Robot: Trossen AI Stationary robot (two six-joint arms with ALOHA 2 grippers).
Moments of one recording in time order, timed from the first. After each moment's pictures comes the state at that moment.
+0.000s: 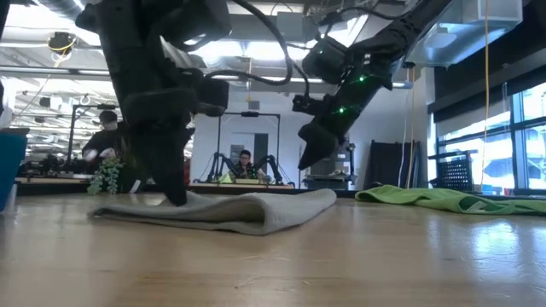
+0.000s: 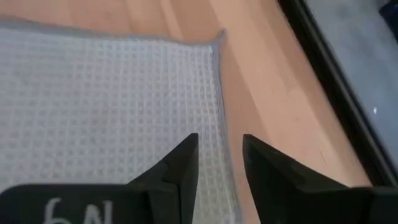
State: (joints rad) left arm -0.28 1.74 0.98 -0.51 -0.26 -0.75; right arm -0.26 1.78 1.03 -0.09 0.31 -0.11
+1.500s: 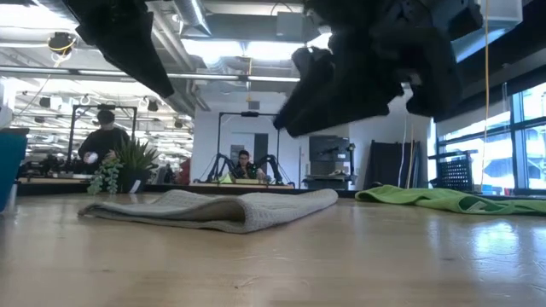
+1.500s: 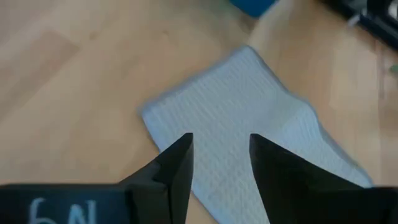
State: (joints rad) left arm -0.54 1.48 1.02 -0.76 -0.72 -0.83; right arm 0.34 1.79 1.02 0.07 0.19 -0.32
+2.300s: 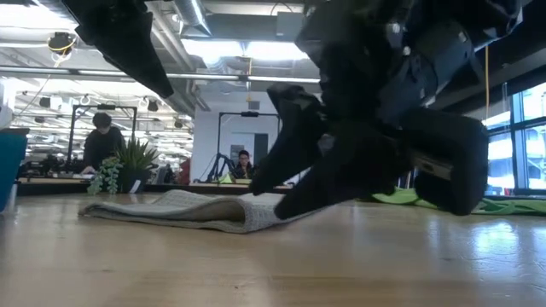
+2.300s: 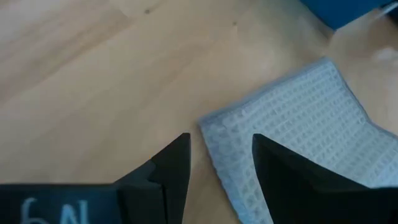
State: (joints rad) left arm -0.54 1.48 1.02 -0.76 -0.72 -0.83; right arm 0.37 2.01 1.02 0.29 0.10 -0.45
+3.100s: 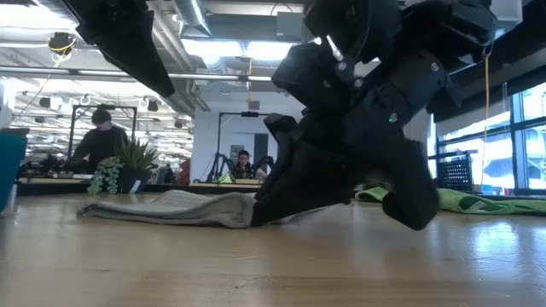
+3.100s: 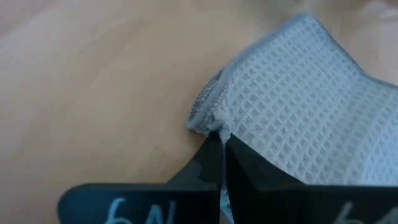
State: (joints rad) left arm -0.54 1.48 1.02 -0.75 -0.72 -0.84; right arm 0.31 2.07 1.02 0.34 0.12 -0.32
